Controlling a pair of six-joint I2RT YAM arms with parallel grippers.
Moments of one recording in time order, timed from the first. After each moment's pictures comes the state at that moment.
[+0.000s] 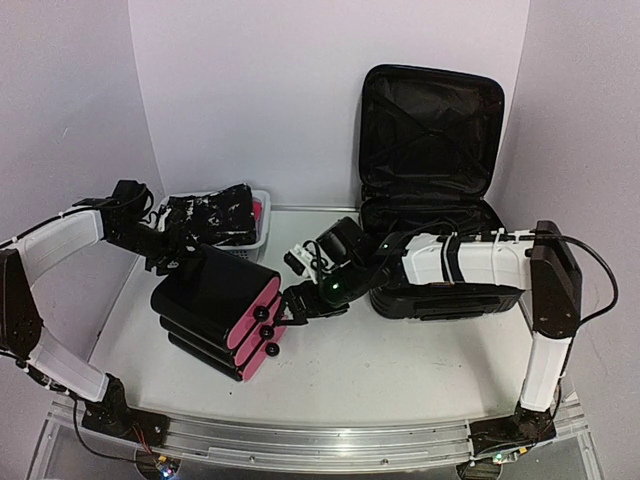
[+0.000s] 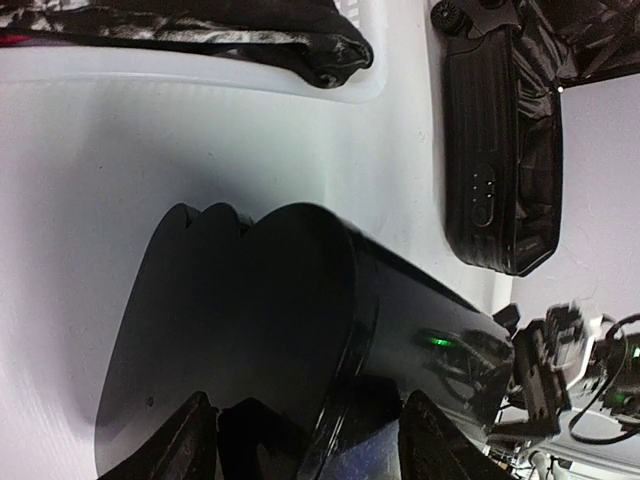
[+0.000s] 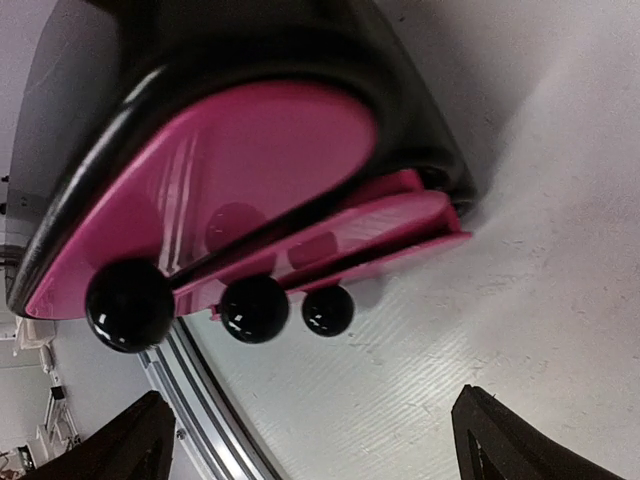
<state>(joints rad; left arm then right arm) -0.13 1.39 1.10 -0.74 0.63 -0.39 0.97 1.90 1.40 -0.37 -0.43 0.44</state>
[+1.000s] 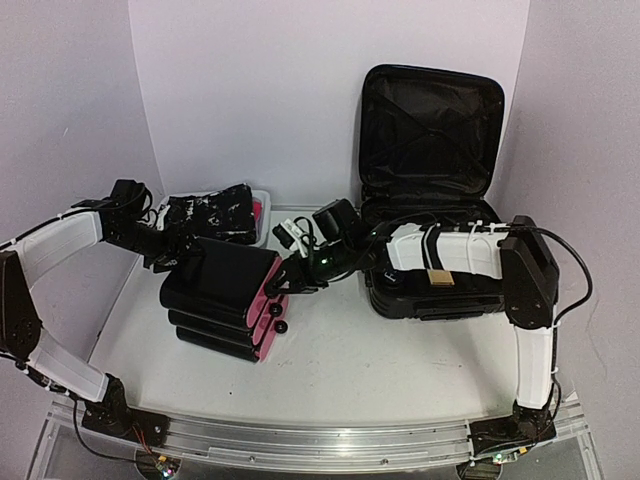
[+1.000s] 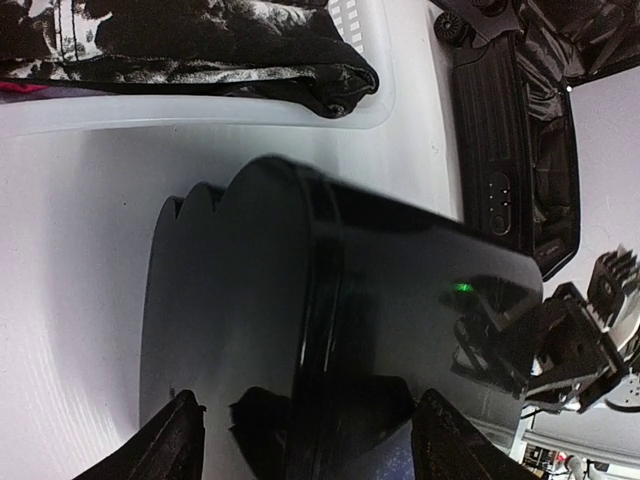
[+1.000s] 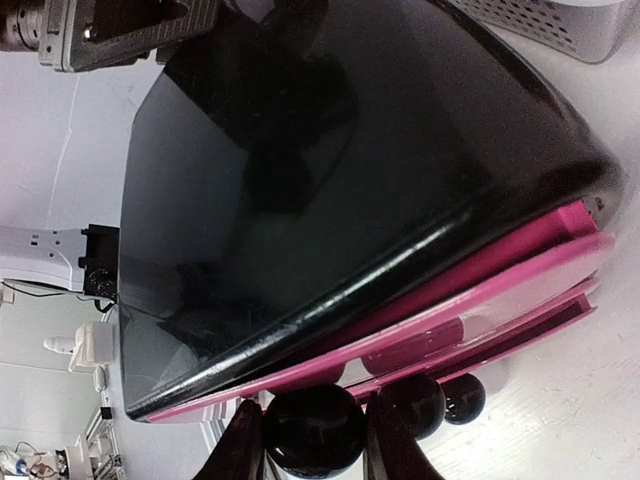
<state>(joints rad) -0.13 1.39 1.09 -0.69 0.58 -0.33 0.89 2.05 1.55 -0.18 -0.61 0.48</state>
